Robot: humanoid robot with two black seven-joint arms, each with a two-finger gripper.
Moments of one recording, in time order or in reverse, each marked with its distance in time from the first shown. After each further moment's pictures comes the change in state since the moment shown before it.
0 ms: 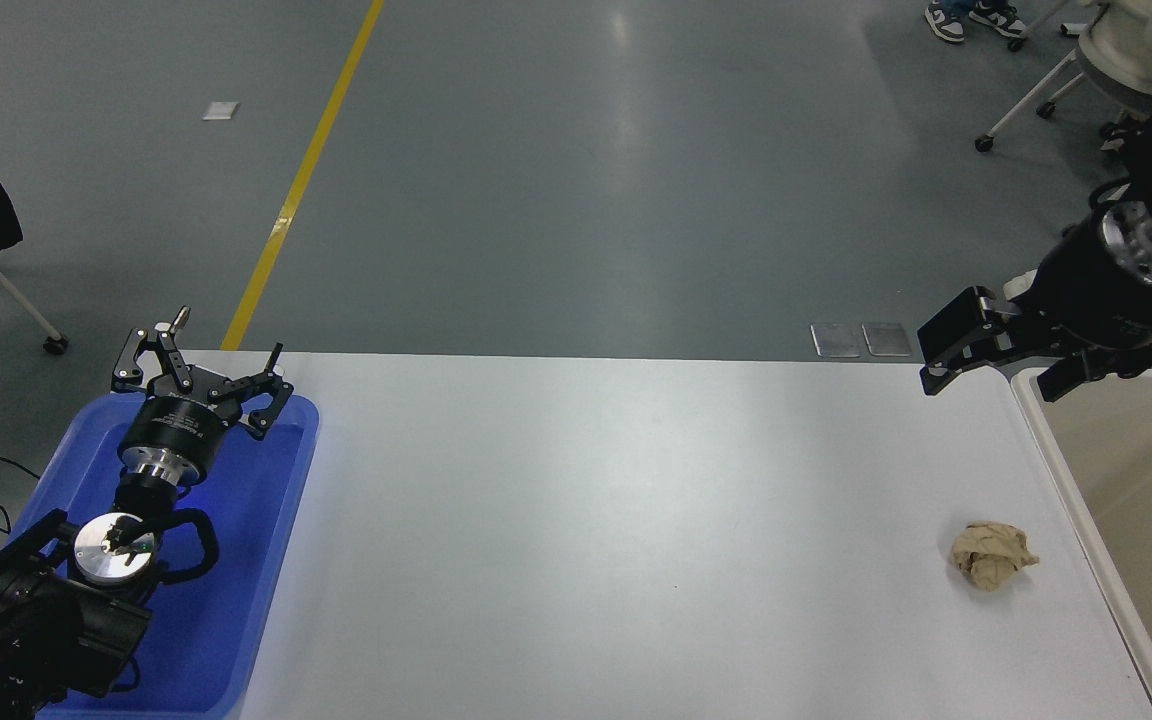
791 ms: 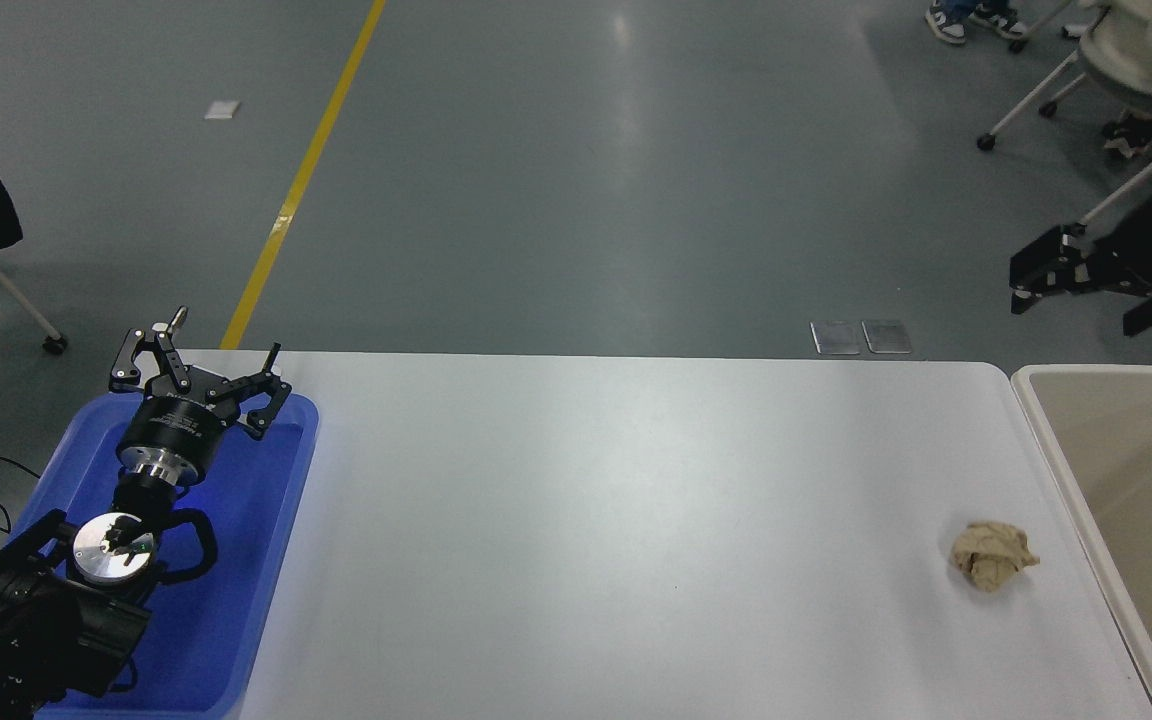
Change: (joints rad) left arm 0.000 0.000 0.000 0.000 0.000 0.000 0.001; right arm -0.456 -0.030 0.205 -0.604 -0.027 0.000 0.002
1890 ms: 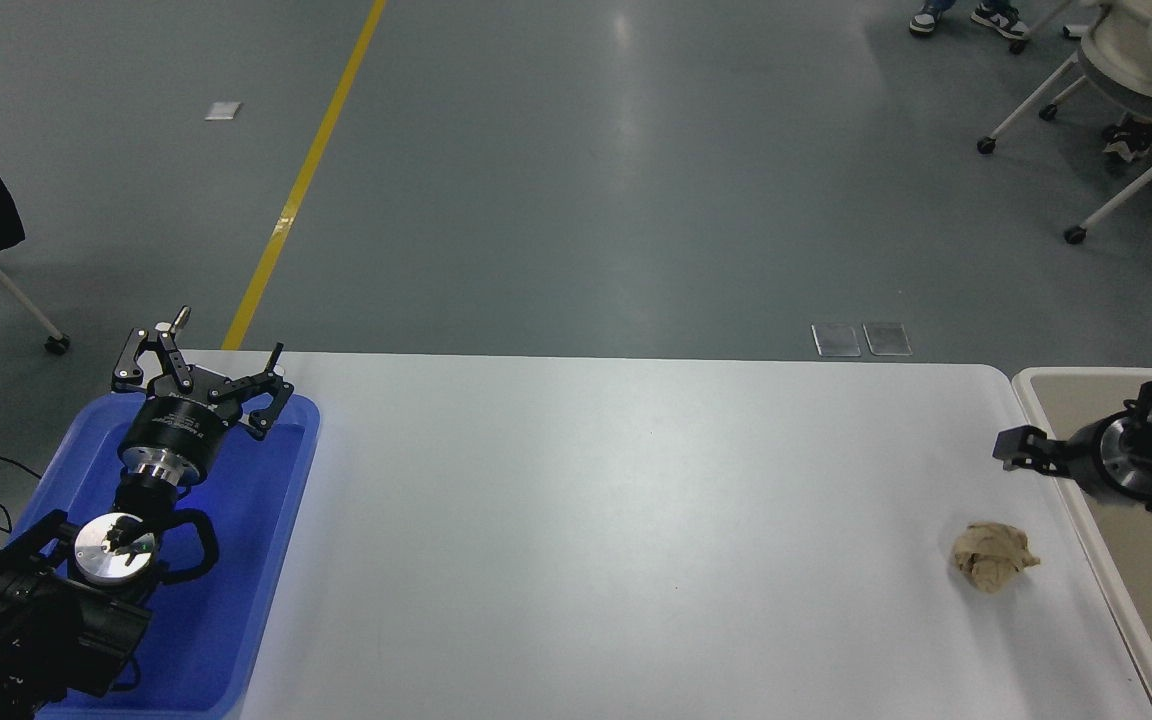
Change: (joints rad) left arm 0.000 0.000 0.000 -0.001 0.000 0.000 0.000; right arm -0.593 0.066 0.128 -0.043 0.000 -0.560 0.013
